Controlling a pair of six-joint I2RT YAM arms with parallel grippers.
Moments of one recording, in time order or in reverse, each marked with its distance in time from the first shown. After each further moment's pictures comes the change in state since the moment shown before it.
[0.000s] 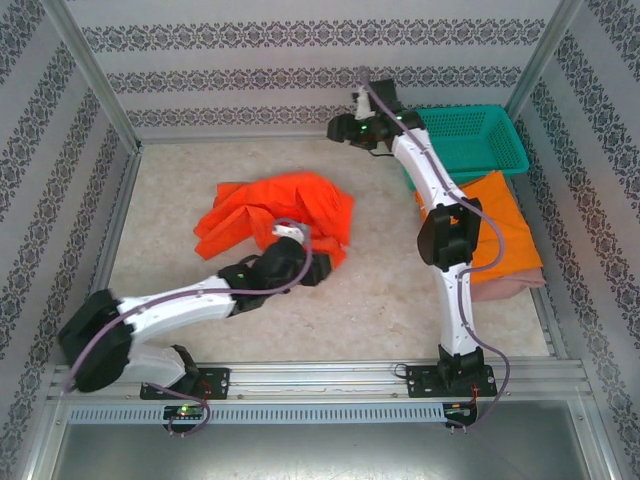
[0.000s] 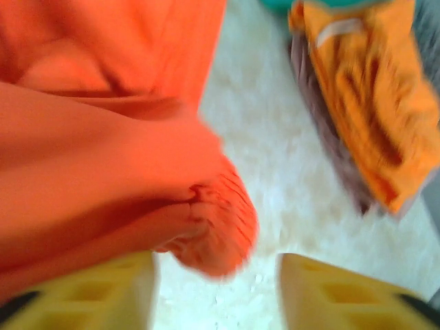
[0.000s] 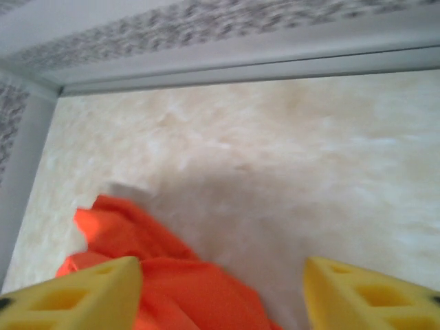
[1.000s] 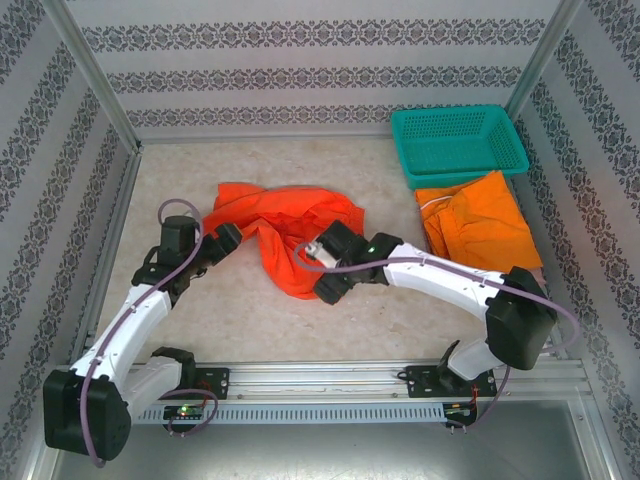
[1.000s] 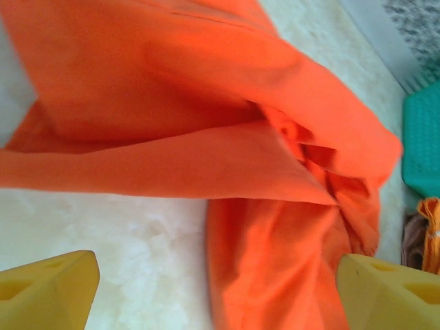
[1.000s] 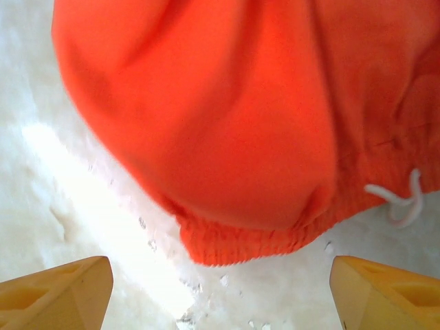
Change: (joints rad) left arm 0.798 -0.408 -0.175 -0.332 0.267 -0.006; right arm 0.652 -0.829 -1.326 0.071 0.419 -0.443
